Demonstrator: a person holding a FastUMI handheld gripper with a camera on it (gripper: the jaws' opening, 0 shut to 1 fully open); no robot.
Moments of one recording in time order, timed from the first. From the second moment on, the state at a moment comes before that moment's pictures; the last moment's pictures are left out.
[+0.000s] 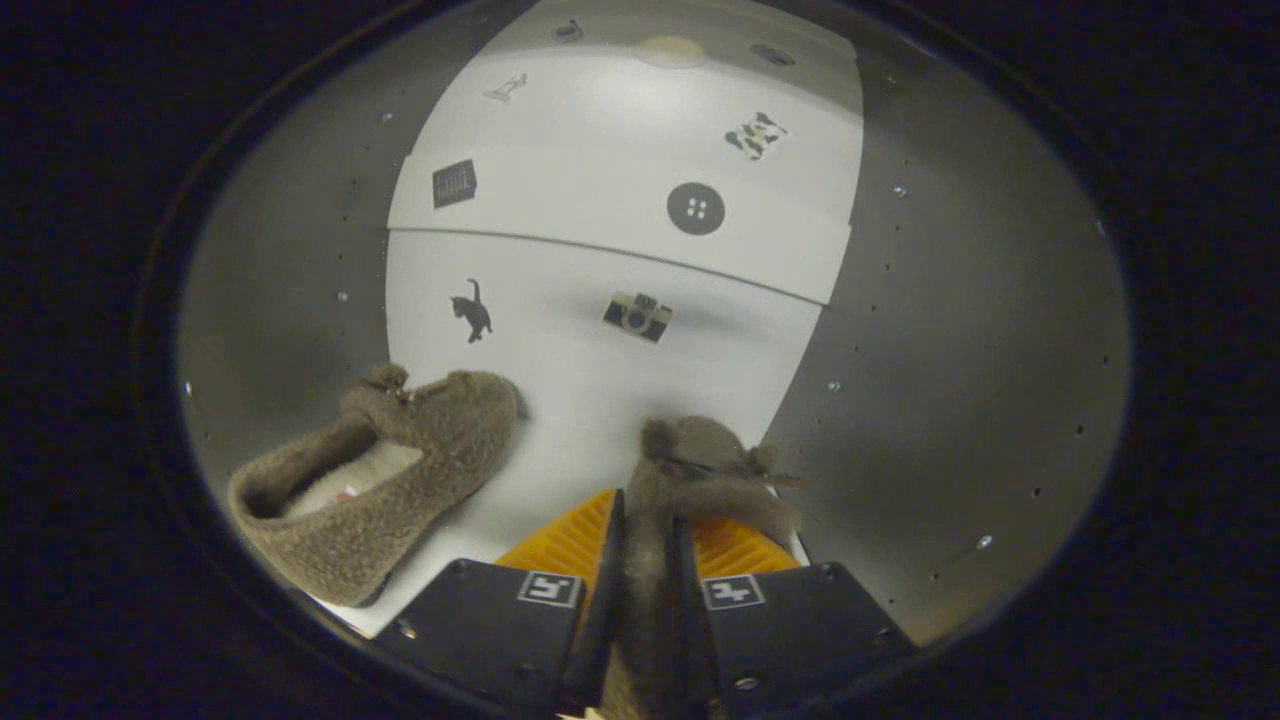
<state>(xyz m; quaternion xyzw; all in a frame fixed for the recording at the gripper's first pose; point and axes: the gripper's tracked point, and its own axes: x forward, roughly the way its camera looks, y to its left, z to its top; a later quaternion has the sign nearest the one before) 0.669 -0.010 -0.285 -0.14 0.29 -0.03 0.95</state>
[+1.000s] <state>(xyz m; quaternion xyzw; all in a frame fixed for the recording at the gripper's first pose) 0.547 0.027 -0.145 -0.13 0.19 0.00 0.97</state>
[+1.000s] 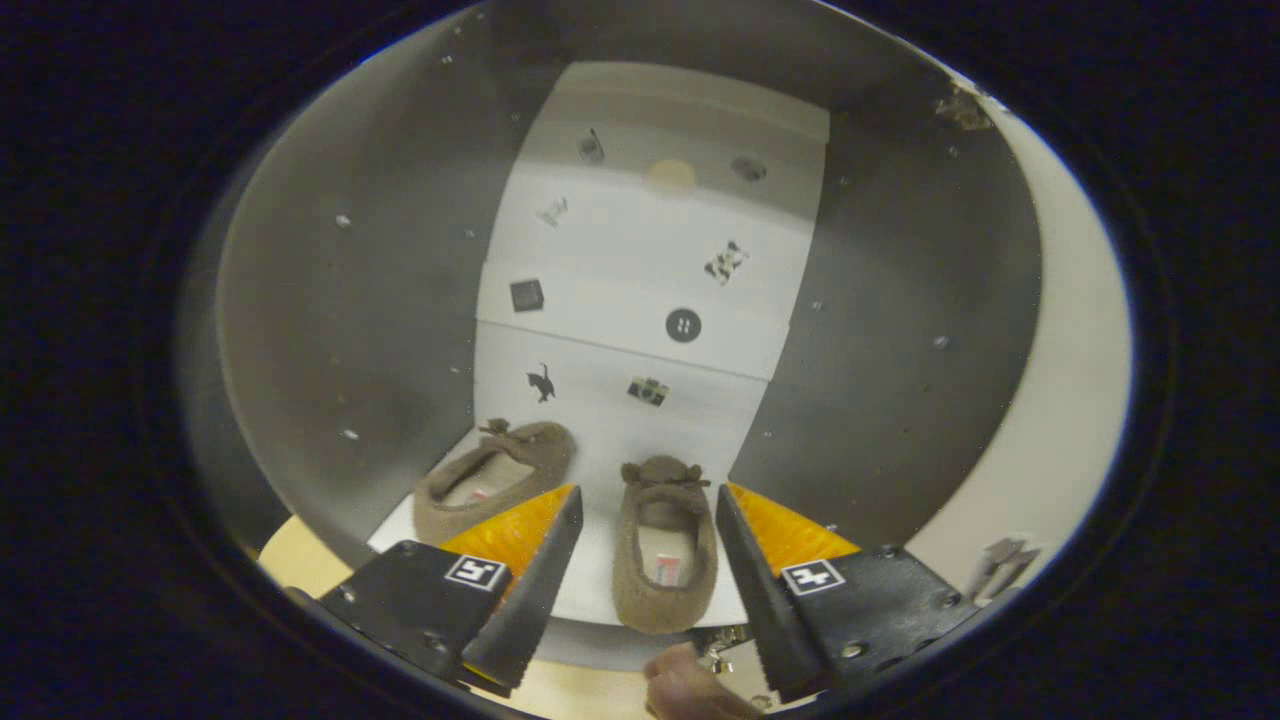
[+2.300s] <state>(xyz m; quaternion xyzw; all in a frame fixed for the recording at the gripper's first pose) 0.144 -0.058 0.067 0.00 0.09 -0.01 1.00</state>
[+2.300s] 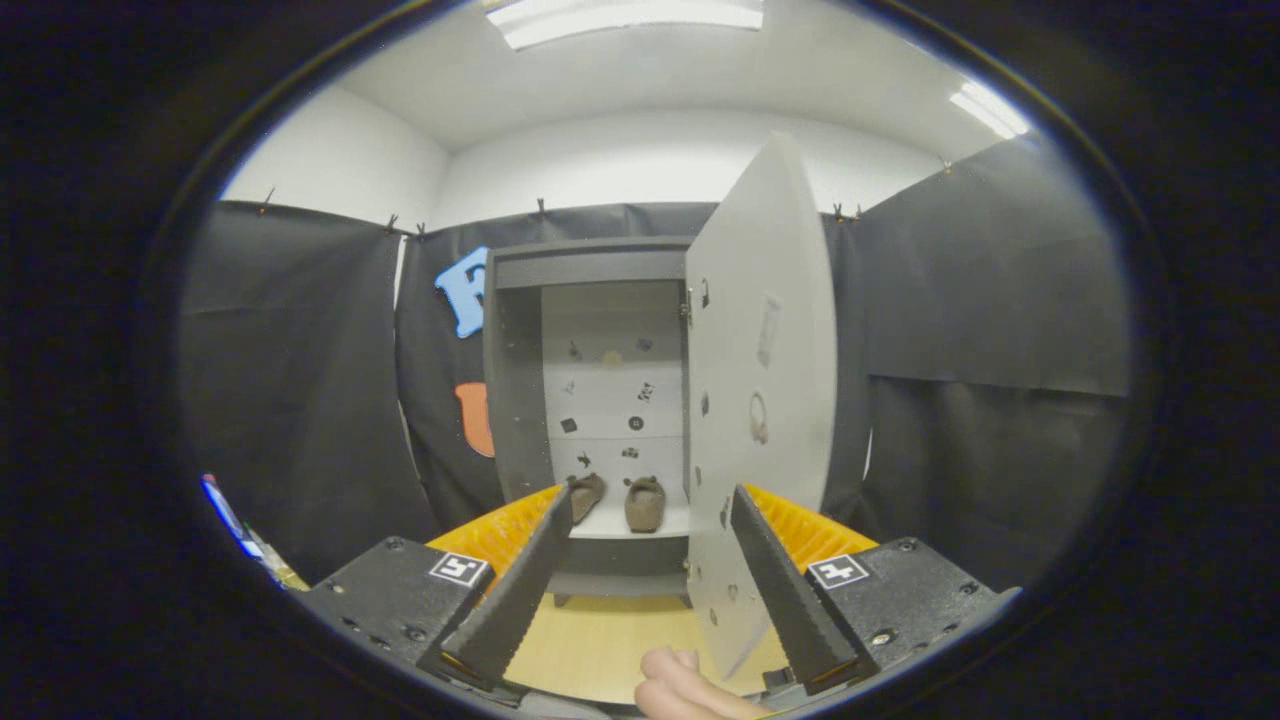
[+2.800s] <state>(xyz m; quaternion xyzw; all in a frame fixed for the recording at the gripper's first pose) 0.127 -0.220 0.054 0.00 0.09 -0.05 0.99</state>
